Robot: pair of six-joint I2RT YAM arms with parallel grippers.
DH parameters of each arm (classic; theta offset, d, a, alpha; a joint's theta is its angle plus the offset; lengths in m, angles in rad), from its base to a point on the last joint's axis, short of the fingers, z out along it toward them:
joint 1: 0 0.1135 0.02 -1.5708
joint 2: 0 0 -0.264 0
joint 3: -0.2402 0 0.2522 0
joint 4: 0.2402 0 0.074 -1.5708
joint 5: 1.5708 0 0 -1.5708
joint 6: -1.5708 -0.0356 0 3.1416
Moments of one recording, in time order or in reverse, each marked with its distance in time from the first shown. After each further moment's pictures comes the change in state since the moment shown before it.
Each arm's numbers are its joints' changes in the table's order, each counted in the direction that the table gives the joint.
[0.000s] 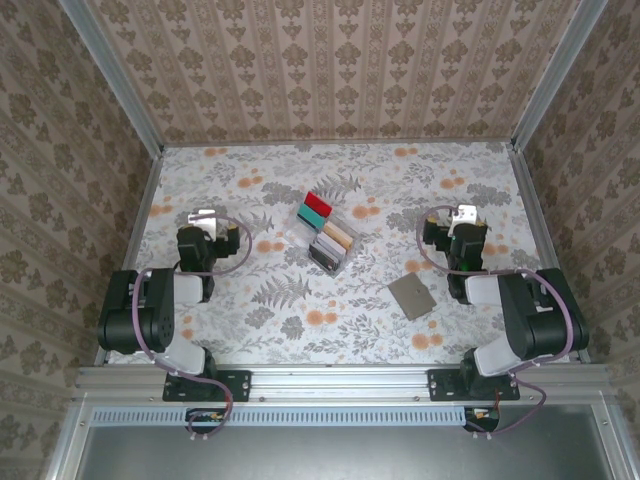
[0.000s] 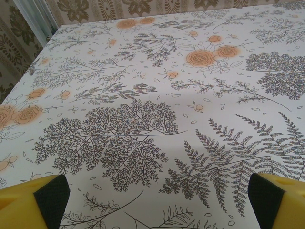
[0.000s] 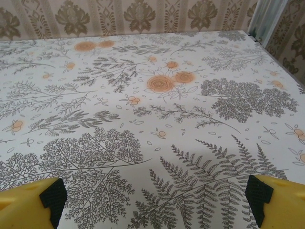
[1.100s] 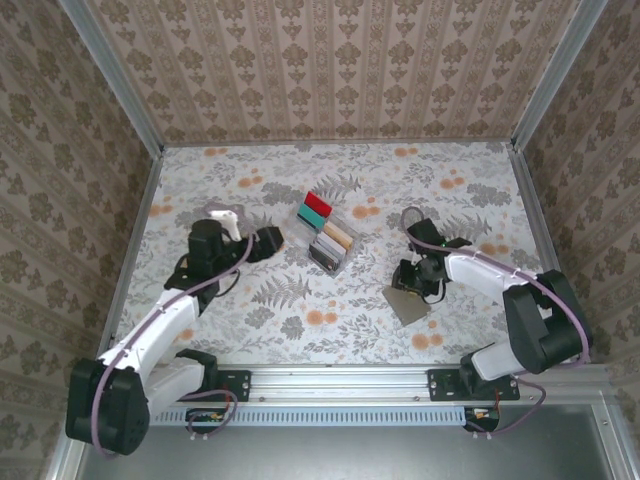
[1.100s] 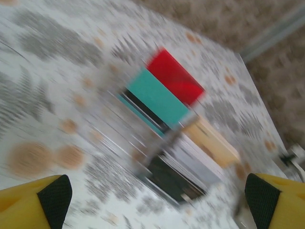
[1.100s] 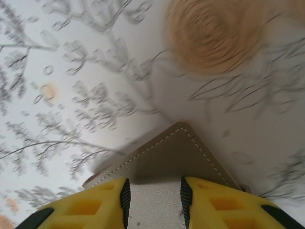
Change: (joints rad) left arm -0.332 -0.528 -0.154 0.761 0.386 0.639; right arm 0.300 -0.034 -0.336 1.303 -0.449 -0.583
